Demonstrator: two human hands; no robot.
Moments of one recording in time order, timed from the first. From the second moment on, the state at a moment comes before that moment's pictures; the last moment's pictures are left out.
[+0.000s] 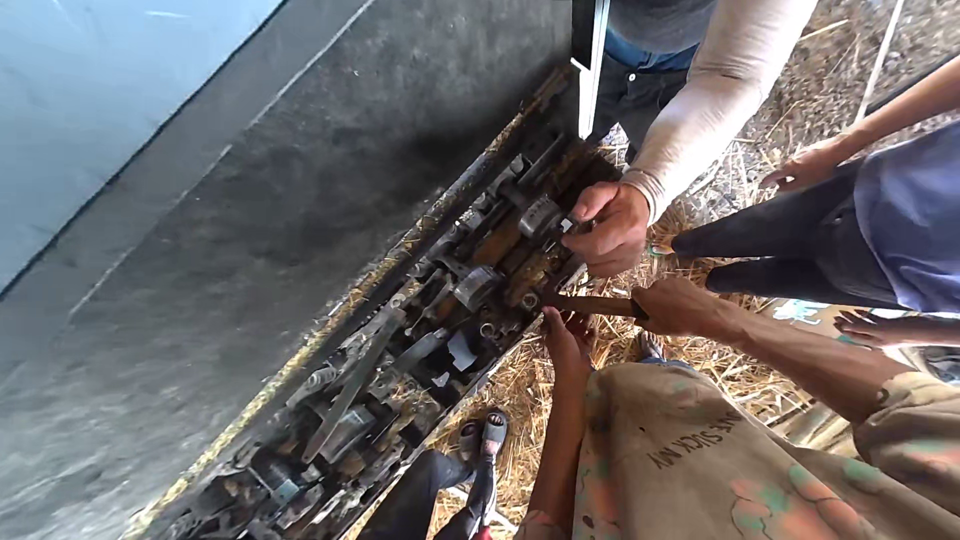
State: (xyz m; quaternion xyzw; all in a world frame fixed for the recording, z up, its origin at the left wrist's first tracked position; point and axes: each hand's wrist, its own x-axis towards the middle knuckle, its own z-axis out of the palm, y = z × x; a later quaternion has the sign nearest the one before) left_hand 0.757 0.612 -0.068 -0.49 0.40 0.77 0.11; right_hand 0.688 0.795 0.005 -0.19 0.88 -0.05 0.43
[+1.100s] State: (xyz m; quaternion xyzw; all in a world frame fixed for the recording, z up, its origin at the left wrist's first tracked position) left_hand 0.774 0.631 -0.063 -0.44 0.49 0.74 0.17; right_hand 0.673 0.849 -0.123 -0.23 0.88 -0.19 0.36
